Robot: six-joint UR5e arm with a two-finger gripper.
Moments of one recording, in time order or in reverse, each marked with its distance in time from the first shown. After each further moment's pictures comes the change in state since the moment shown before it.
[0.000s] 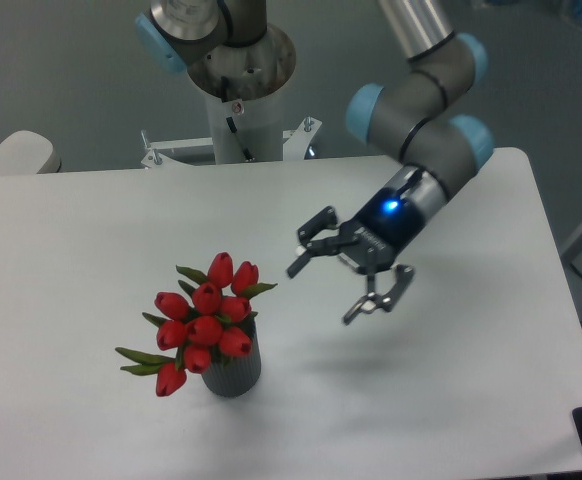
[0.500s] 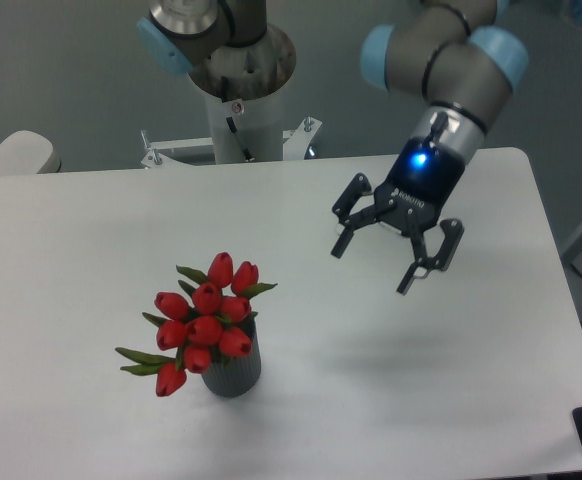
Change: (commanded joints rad) arm 0.000 0.180 0.035 -0.012 0.519 -0.017
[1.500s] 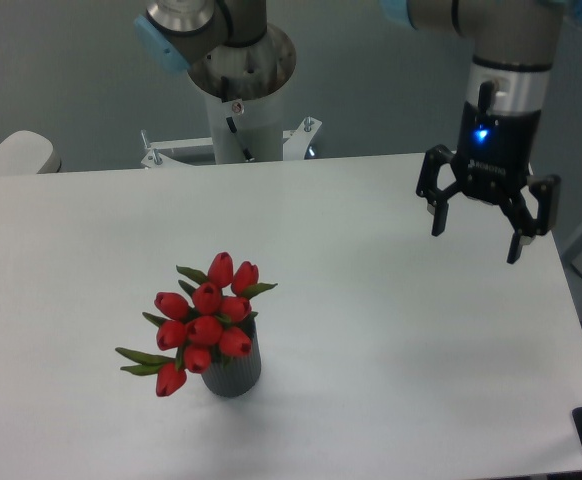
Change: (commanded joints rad) arm -0.120 -0.127 0.379 -0.285 0.666 0.115
